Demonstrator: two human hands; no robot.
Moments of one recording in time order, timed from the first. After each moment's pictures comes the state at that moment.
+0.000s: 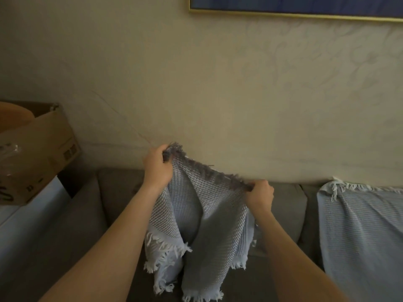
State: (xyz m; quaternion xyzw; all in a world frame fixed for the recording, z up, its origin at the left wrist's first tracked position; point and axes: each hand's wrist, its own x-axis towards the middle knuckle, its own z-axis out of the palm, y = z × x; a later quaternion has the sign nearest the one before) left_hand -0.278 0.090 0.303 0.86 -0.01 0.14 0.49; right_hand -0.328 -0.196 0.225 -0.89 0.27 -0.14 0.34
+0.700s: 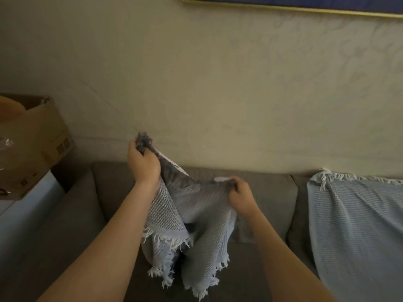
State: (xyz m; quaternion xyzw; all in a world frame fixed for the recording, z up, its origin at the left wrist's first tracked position) left_hand -0.300 0.092 0.305 0.68 0.15 0.24 0.67; right_hand -0.367 -0.164 0.219 -0.86 0.08 -0.10 0.49
